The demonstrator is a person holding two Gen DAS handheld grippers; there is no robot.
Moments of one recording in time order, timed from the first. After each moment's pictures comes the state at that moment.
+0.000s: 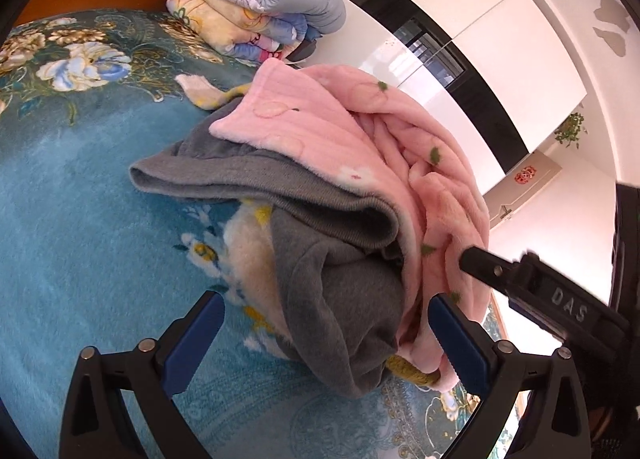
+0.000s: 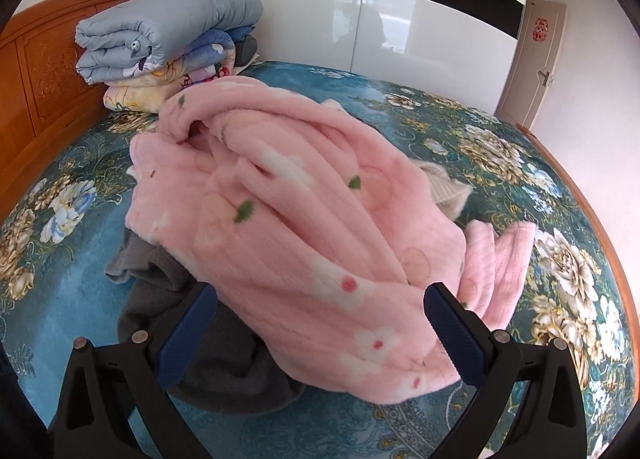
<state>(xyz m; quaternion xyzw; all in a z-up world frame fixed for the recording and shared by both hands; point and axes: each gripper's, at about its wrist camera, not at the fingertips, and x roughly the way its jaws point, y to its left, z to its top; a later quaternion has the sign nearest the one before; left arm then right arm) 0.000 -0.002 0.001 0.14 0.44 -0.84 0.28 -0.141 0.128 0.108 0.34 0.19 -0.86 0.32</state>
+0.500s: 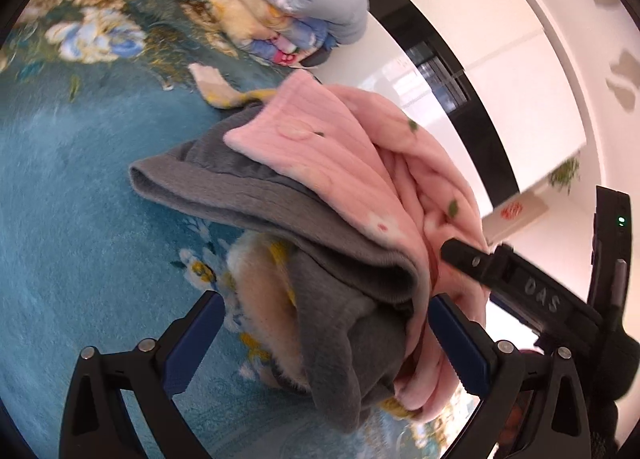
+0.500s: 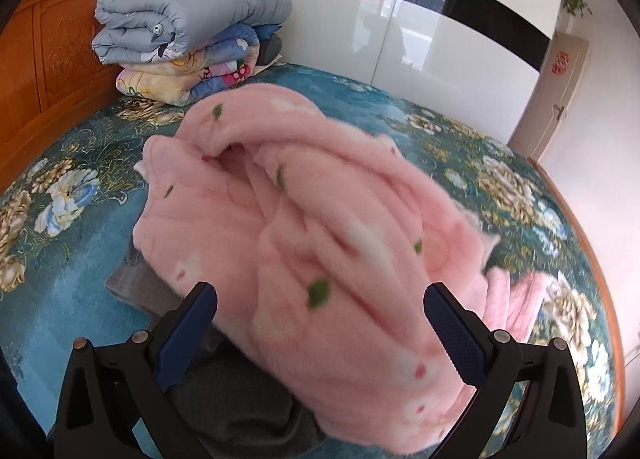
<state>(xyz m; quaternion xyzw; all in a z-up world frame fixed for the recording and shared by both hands) 0.025 -0.032 -0.006 0.06 0.49 -0.83 0.27 -0.139 0.060 0.118 0.31 0.25 -0.86 0.33</state>
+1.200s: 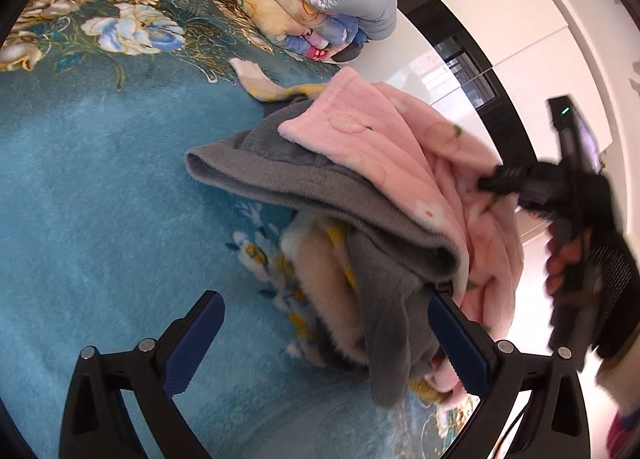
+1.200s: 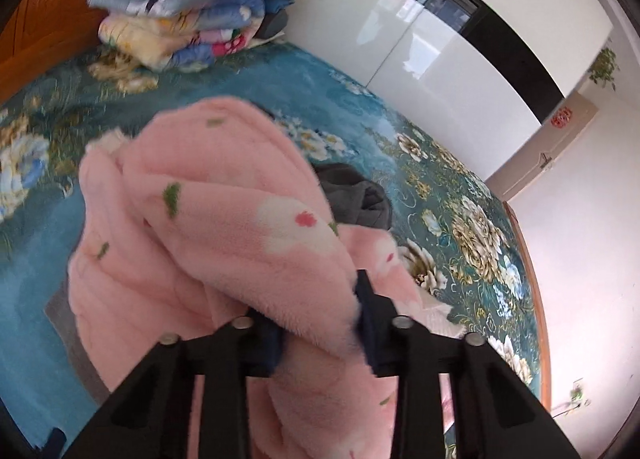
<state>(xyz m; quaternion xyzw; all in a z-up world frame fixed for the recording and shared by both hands) 0.045 -0.017 -0.014 0.13 0.51 -0.79 0.31 -0.188 -0.018 0.150 0.28 0.34 -0.85 0.28</state>
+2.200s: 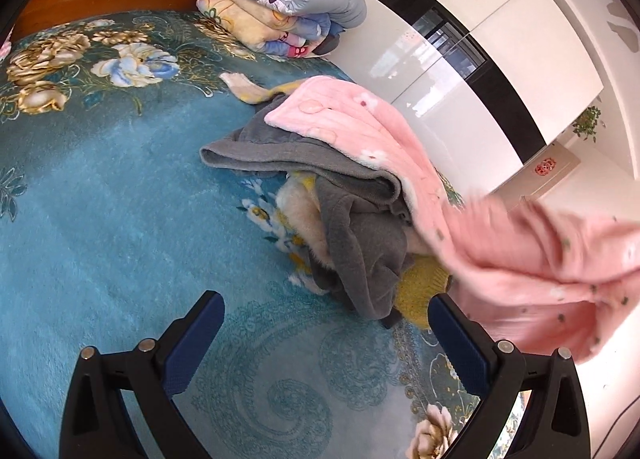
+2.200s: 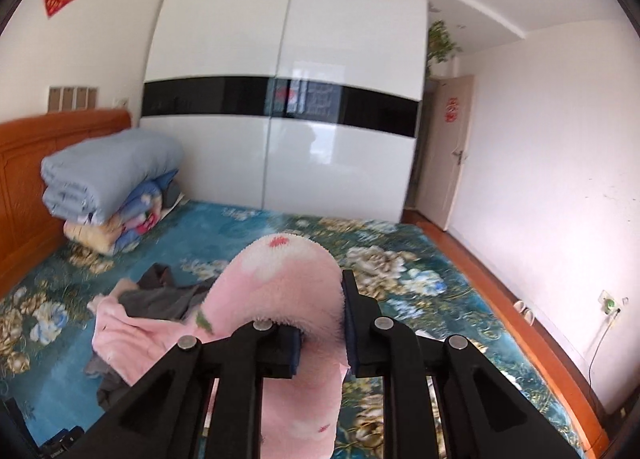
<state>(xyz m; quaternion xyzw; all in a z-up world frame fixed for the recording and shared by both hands) 0.075 0.061 0.040 0.19 0.45 -0.81 0.31 -0.158 0.352 0.375 0.15 0.11 -0.95 0.24</state>
